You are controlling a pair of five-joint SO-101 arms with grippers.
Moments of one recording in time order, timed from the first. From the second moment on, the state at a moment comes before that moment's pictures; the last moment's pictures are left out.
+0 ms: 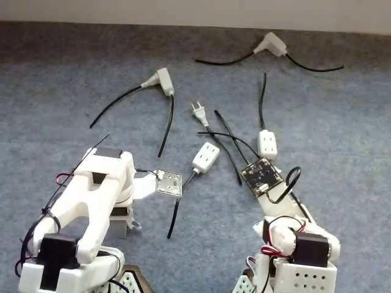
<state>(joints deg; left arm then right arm) 0.6 -13.2 52.4 70.6 -80.1 1.1 -81.6 65.3 91.2 40.7</state>
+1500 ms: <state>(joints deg) 23.4 -12.8 2.2 80.8 -51.6 1.3 -81.7 65.3 91.2 40.7</state>
